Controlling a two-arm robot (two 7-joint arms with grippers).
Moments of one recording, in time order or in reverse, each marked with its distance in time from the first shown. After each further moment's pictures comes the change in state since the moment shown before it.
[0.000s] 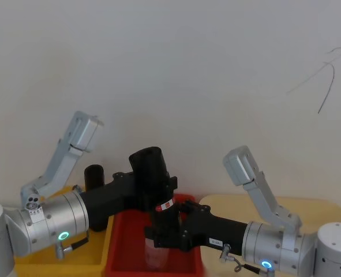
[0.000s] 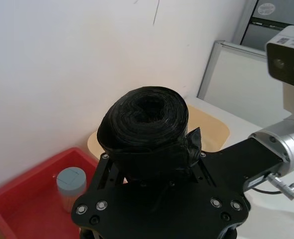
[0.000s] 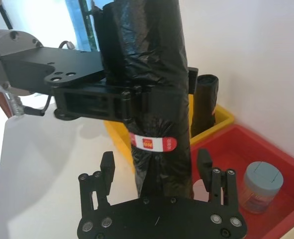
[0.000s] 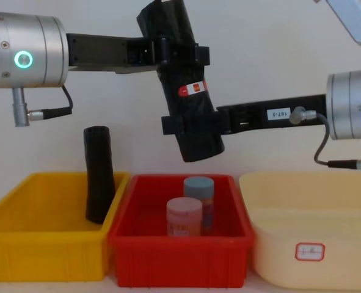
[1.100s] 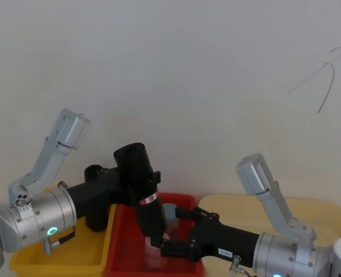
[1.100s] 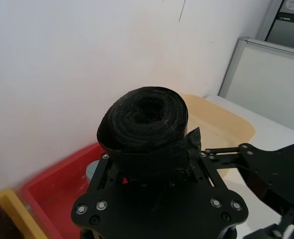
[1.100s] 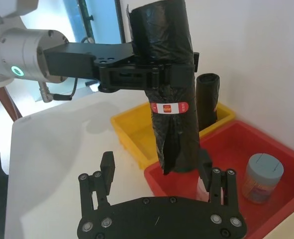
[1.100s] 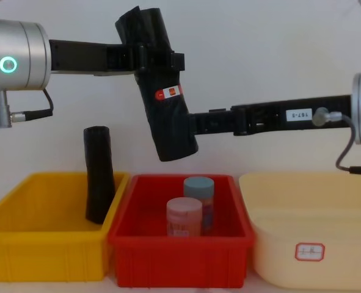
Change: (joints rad) left arm -0.001 0.002 -0.036 0.030 0.047 -0.014 0.010; right arm -0.093 0.027 0.057 -0.108 0.002 0.019 -0.010
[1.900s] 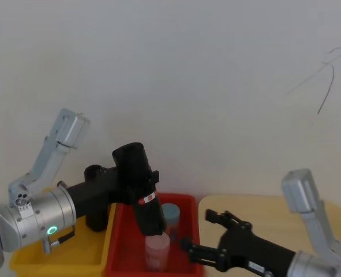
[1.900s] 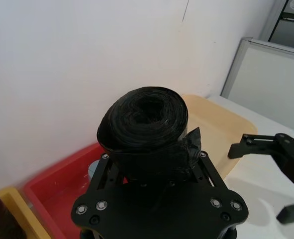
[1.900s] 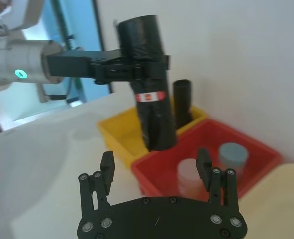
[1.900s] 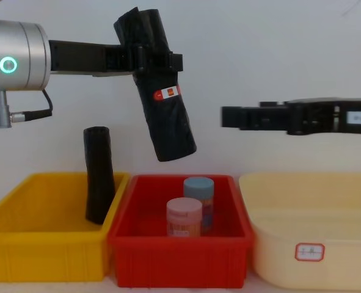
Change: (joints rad) left arm 0.000 -0.005 -0.005 0.004 0.004 0.006 0.008; right arm -0.184 0.053 0.127 -0.148 0.012 -0.066 -0.059
